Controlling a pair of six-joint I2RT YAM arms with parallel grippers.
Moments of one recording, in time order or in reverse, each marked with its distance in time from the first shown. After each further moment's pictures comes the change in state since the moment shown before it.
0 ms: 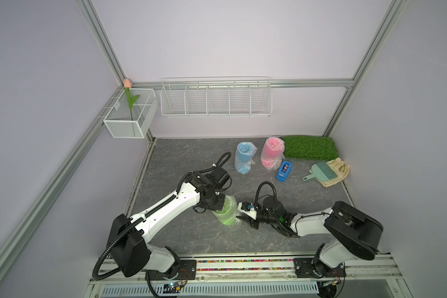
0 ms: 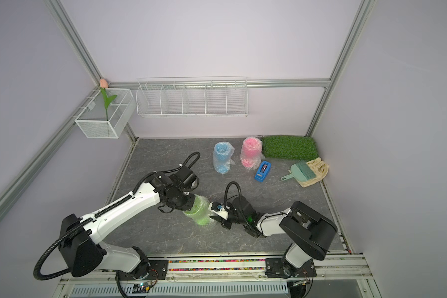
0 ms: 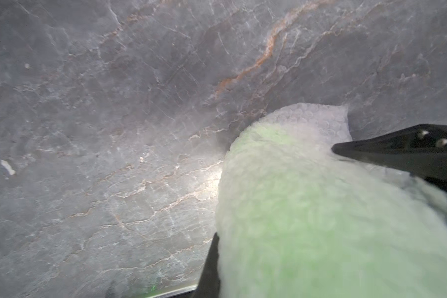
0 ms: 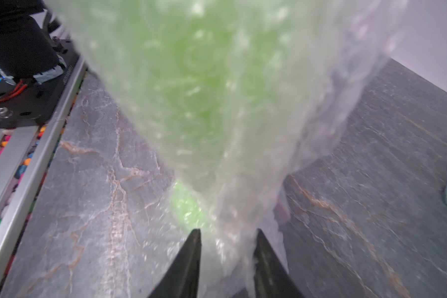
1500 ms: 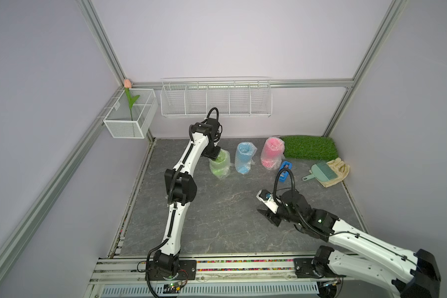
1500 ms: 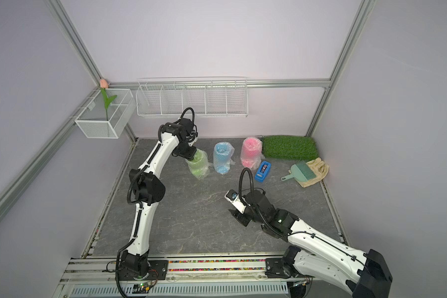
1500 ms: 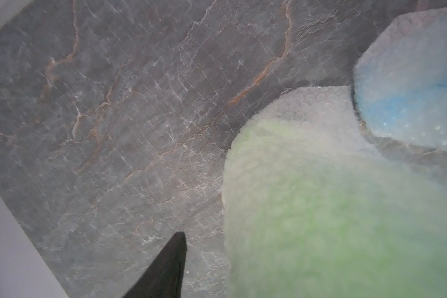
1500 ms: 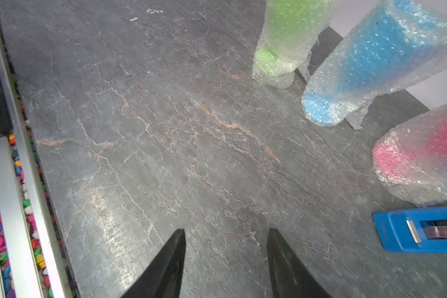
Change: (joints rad) left arm 0.361 0.992 1.349 -0.307 -0.042 0.550; right arm 0.002 -0.608 0.231 -1.020 0.379 0.114
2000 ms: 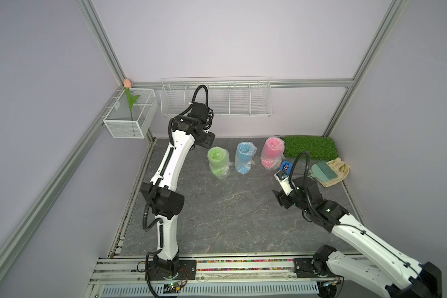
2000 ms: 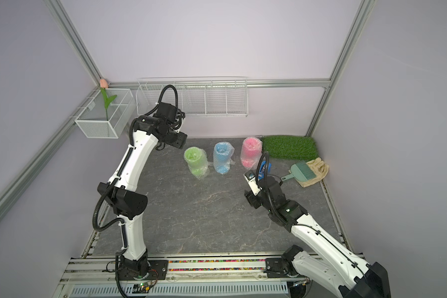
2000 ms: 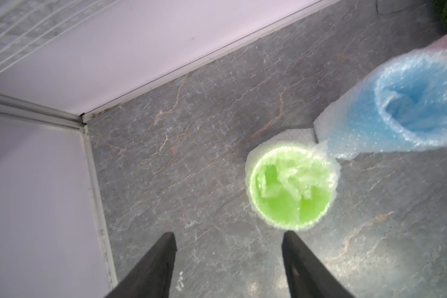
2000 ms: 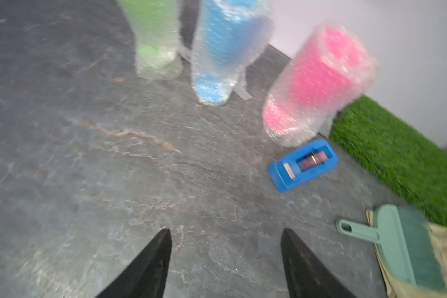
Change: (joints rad) left arm 0.000 -0.430 -0.265 0.160 -0.078 -0.008; right arm -0.343 0.019 0.079 -0.047 0.121 0.015
